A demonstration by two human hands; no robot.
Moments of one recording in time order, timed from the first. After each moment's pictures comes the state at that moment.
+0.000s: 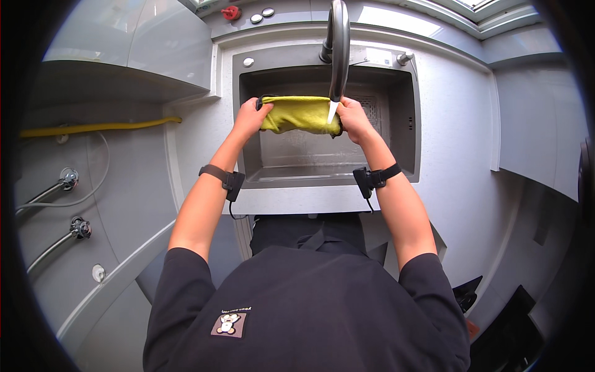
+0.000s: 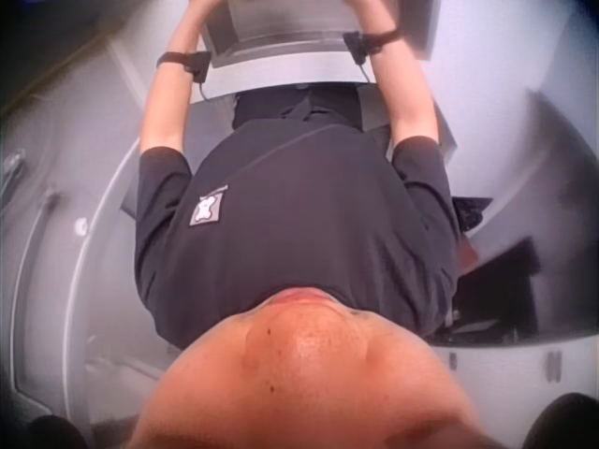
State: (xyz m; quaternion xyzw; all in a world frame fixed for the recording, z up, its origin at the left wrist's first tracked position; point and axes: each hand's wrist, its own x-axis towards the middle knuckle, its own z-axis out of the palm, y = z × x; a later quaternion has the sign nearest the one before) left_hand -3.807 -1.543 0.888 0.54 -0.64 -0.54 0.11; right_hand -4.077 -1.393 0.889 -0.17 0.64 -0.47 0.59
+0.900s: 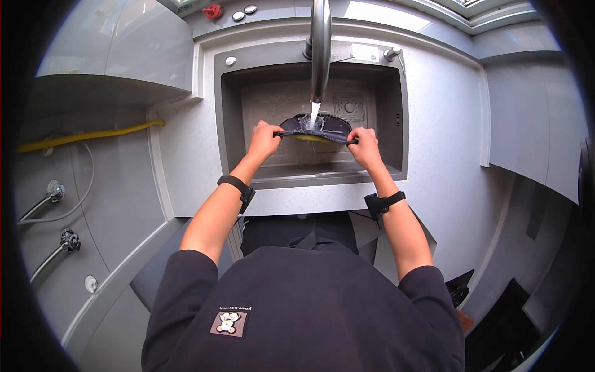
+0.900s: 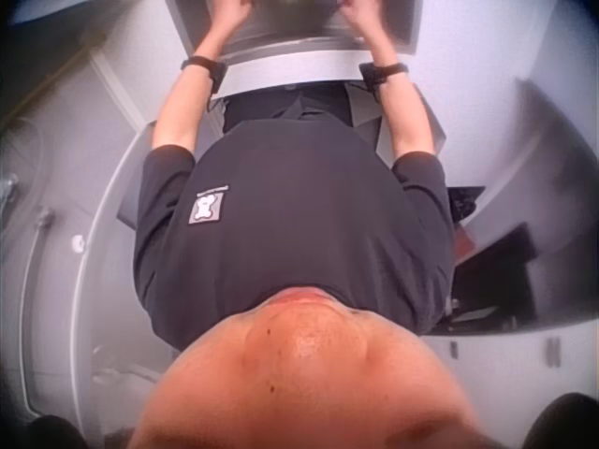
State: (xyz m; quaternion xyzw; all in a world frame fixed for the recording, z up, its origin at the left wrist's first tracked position) left_hand -3.837 -1.455 0.850 0.44 -0.86 -0.25 0.01; right_hand -4.113 -1.272 0.857 -0.44 0.81 -0.22 0.32
